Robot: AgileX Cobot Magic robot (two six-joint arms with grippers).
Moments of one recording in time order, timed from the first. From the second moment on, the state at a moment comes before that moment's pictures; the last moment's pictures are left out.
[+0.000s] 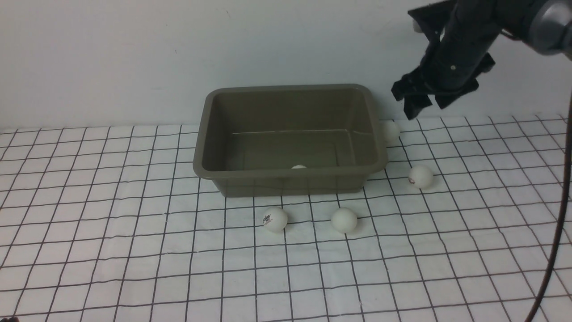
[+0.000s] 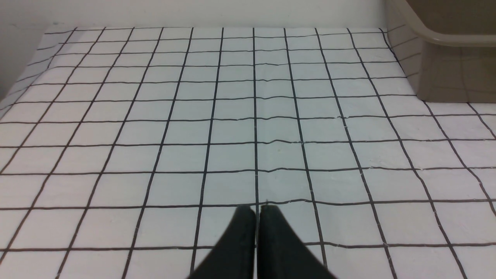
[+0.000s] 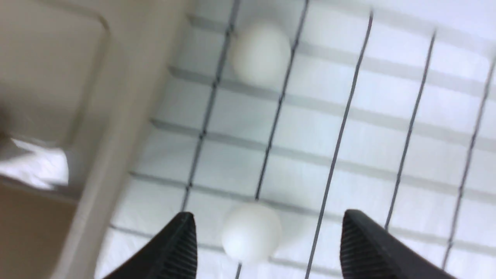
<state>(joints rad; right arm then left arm) 0.23 2.16 -2.06 -0.02 1.25 -0.10 0.12 -0.01 0.03 -0.12 0.37 0.08</state>
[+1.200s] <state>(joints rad) 0.20 2.28 -1.82 0.01 1.11 -0.10 0.12 -0.01 0.03 -0.12 0.37 0.08</state>
